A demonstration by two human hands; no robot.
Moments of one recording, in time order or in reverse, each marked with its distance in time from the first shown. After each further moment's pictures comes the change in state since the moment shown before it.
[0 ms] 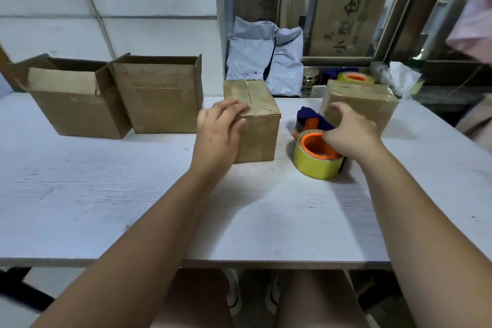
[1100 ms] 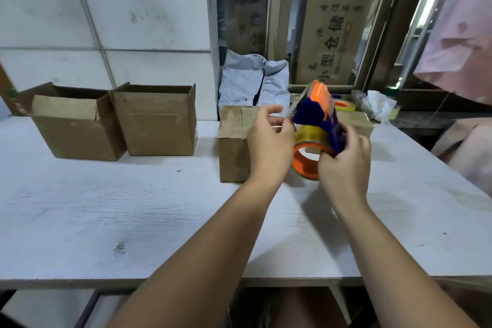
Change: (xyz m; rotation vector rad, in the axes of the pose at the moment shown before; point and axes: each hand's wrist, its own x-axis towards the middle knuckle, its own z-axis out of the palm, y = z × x) left_hand 0.032 0.131 0.021 -0.722 0.006 -0.608; right_hand -0.053 0.002 0.002 0.543 0.508 -0.127
